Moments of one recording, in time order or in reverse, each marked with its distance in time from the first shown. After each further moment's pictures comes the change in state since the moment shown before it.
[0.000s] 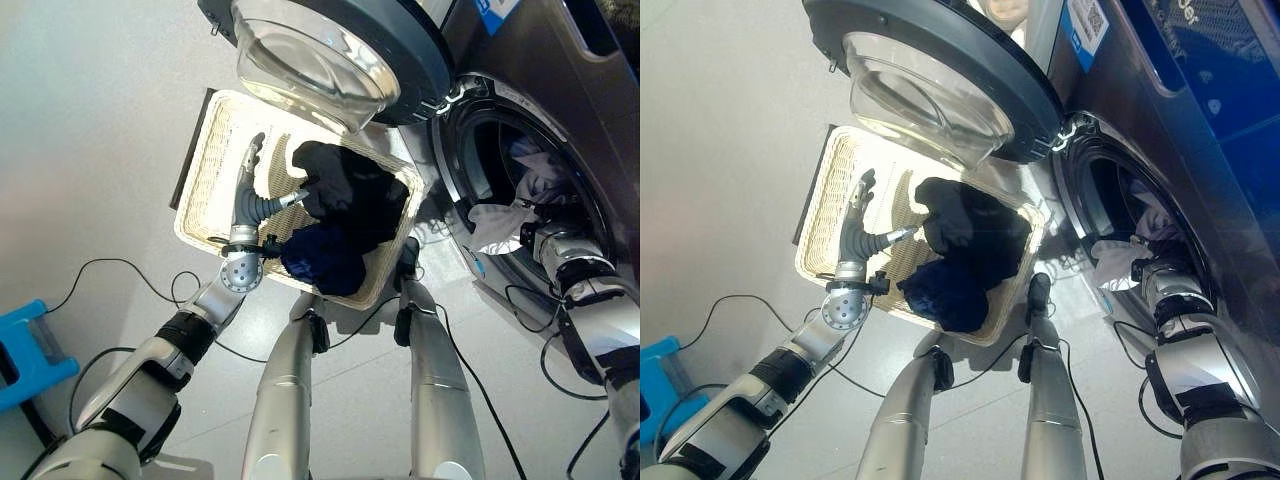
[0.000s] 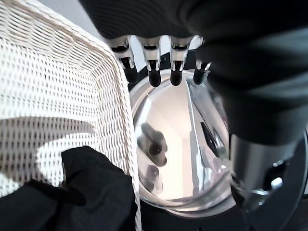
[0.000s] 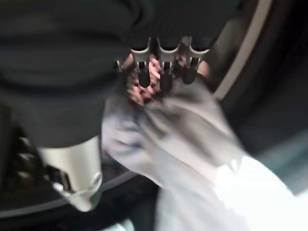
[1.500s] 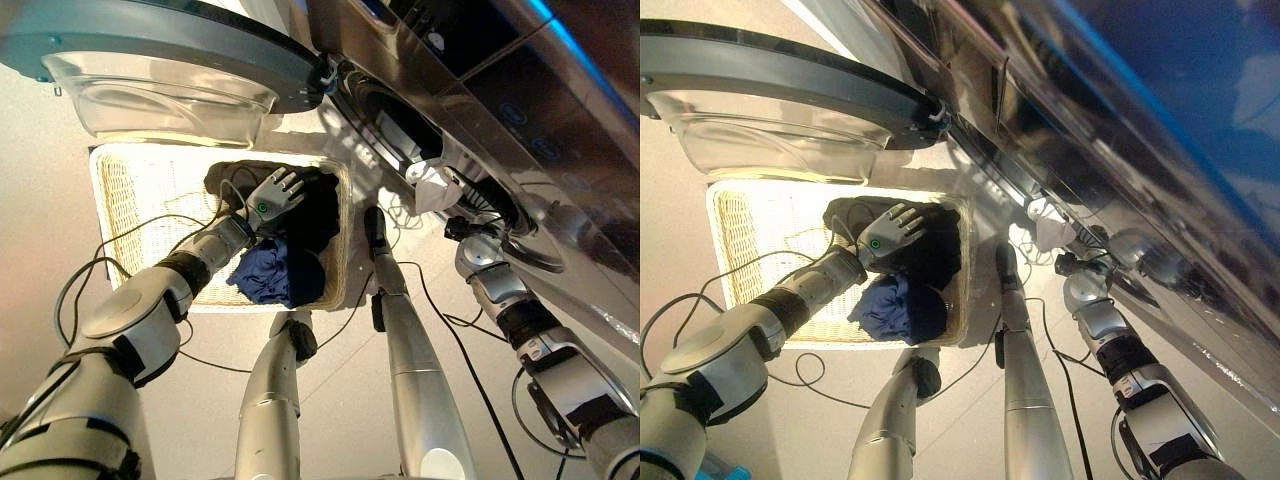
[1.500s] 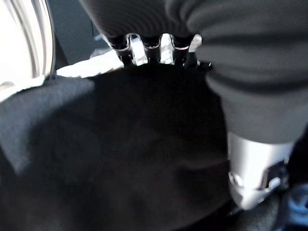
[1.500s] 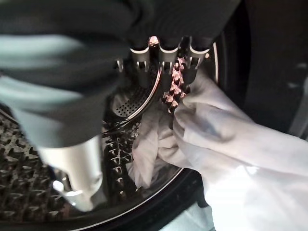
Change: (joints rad) left arm -0.433 0.075 -0.556 0.498 1.193 0.428 -0.174; right arm 0.353 0.187 0.073 -0.643 -0.135 -0.523 -0.244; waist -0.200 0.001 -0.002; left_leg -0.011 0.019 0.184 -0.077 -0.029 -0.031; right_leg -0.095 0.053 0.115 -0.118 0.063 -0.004
